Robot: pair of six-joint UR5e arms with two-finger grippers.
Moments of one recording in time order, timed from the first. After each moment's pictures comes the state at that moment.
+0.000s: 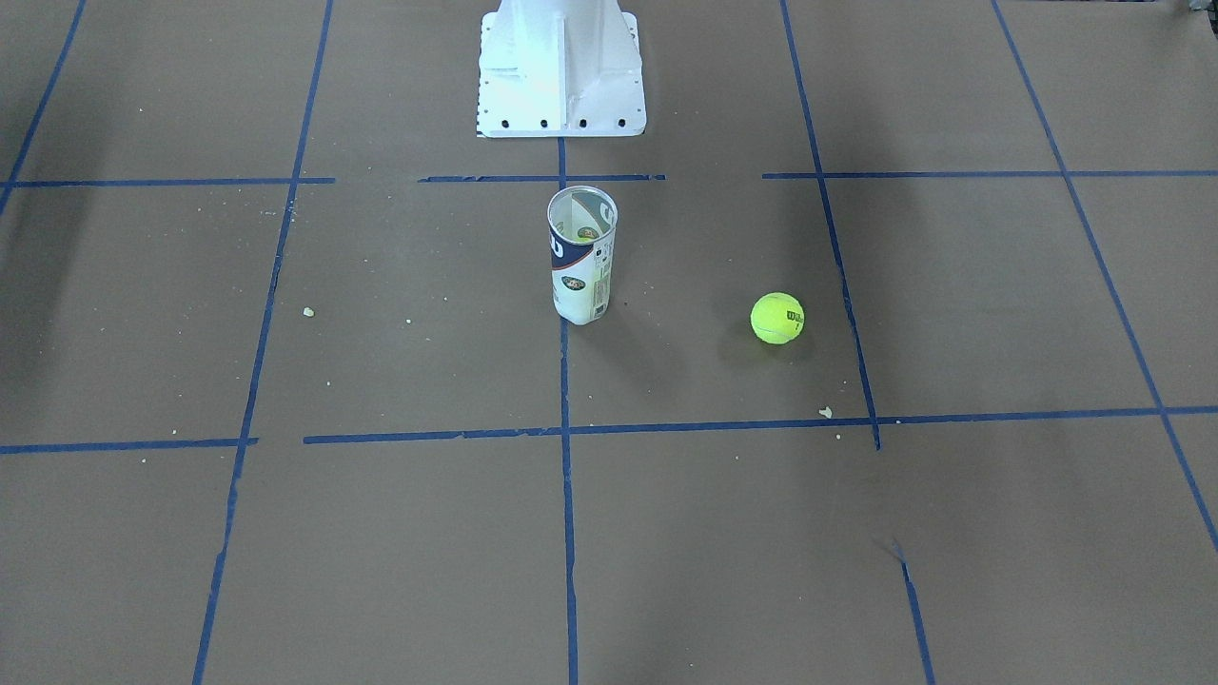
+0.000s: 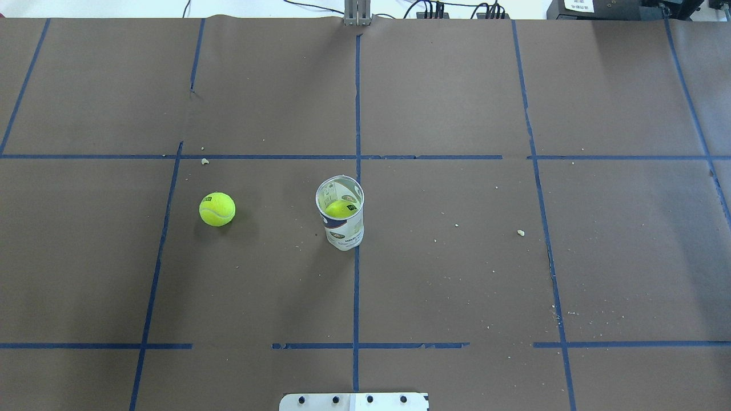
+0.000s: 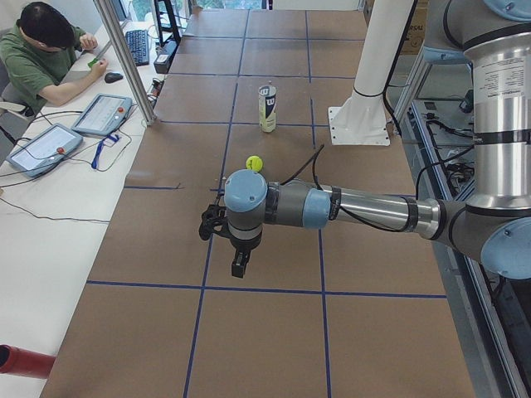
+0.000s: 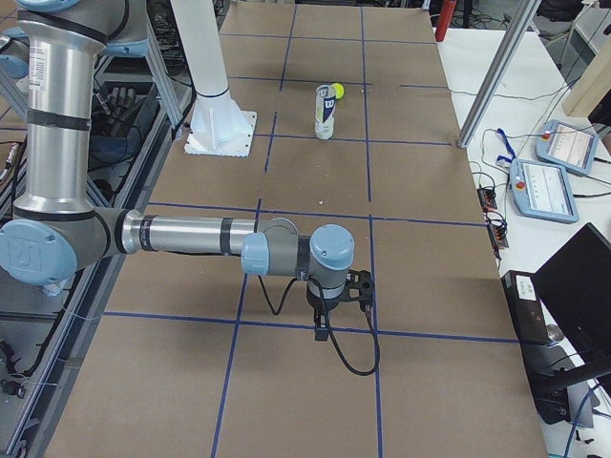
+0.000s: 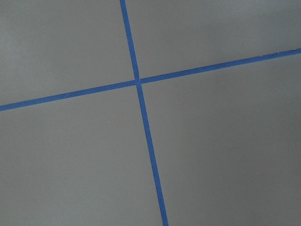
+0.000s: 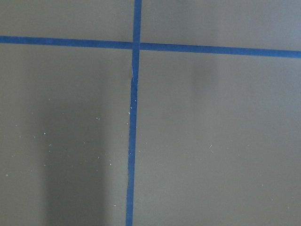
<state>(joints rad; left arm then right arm) -1.59 -1.44 -1.84 -1.53 -2.39 0.14 1.54 -1.71 1.70 -1.58 2.29 -0.01</state>
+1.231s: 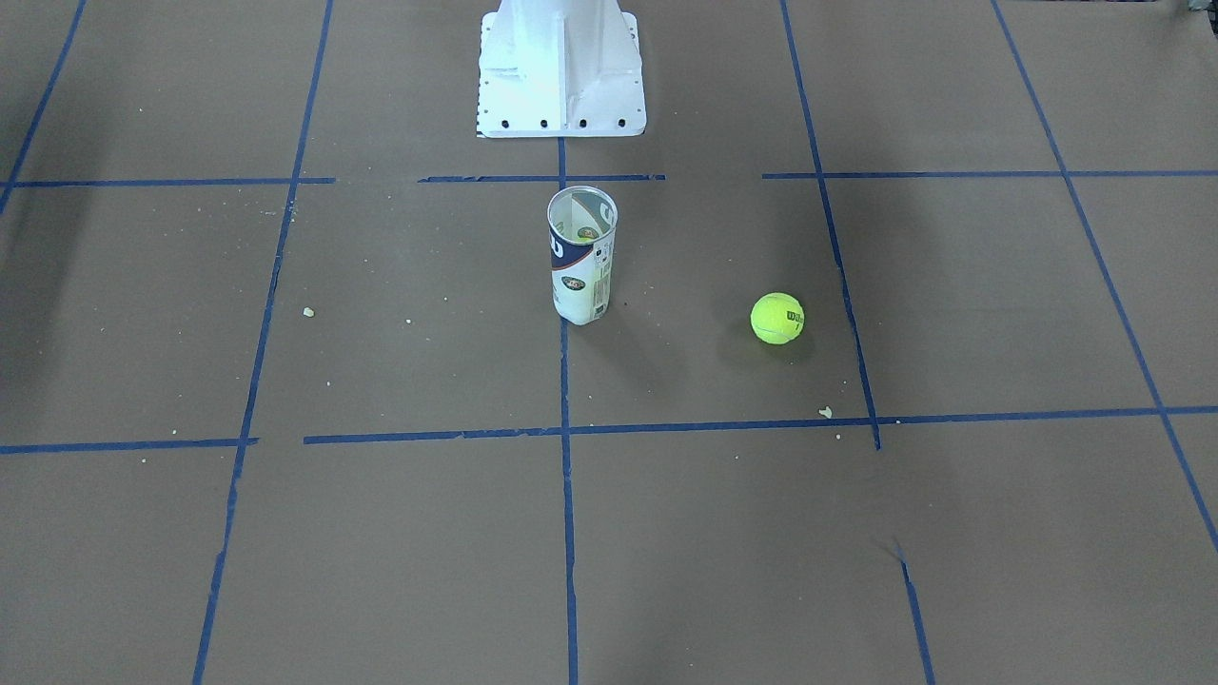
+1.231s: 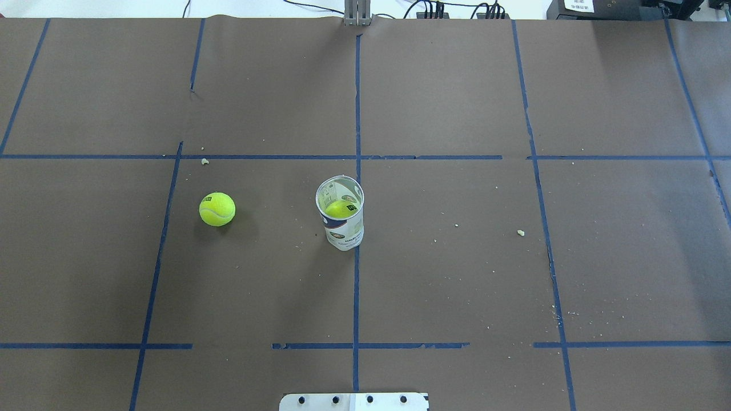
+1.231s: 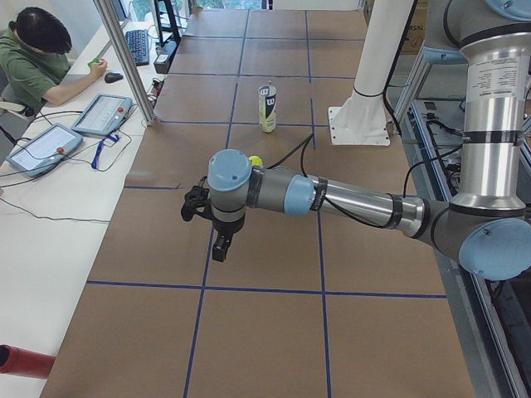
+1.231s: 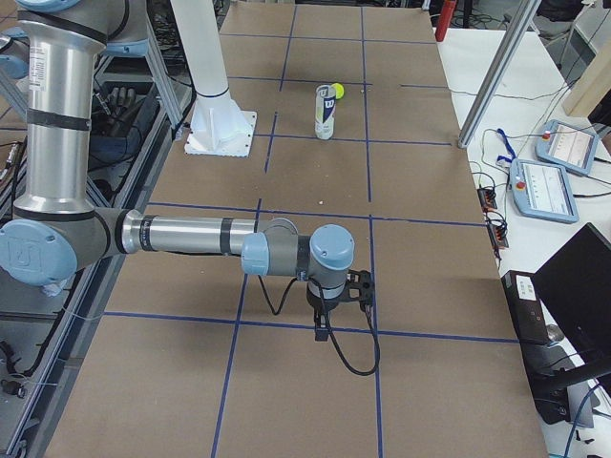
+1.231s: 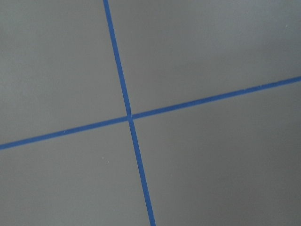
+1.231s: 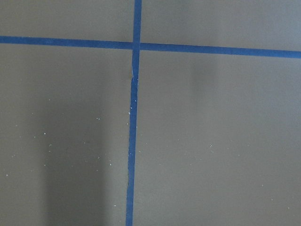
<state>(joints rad) -1.60 -1.58 -1.83 -1.55 -2.35 0.03 1.54 -1.71 1.70 -1.58 2.29 -0.01</state>
